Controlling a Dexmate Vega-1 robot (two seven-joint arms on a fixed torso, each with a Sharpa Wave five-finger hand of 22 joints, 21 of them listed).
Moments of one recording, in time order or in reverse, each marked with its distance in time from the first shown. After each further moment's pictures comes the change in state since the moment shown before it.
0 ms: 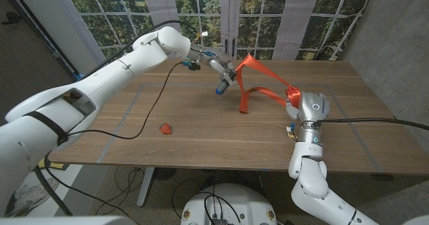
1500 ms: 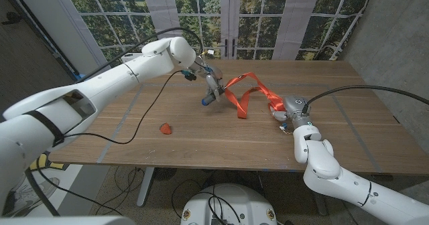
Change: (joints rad) left arm -0.019 0.020 0.136 -0.084 0.338 0.136 -0.062; left_hand 0.000 0.000 0.000 0.000 0.002 0.018 -0.001 -0.019 -0.009 0.020 -0.005 -0.031 -0.039 0.000 0.000 -0.006 -0.013 0.000 0.000 0.008 0.000; right arm 0.234 -0.281 -0.181 -0.104 0.143 0.021 0.553; right_hand 0.000 0.000 -0.006 -0.006 0.001 0.000 0.000 -0.006 0.000 -0.006 -0.006 -0.016 0.001 -0.002 -0.002 -0.007 0.007 -0.018 -0.007 0.000 0.000
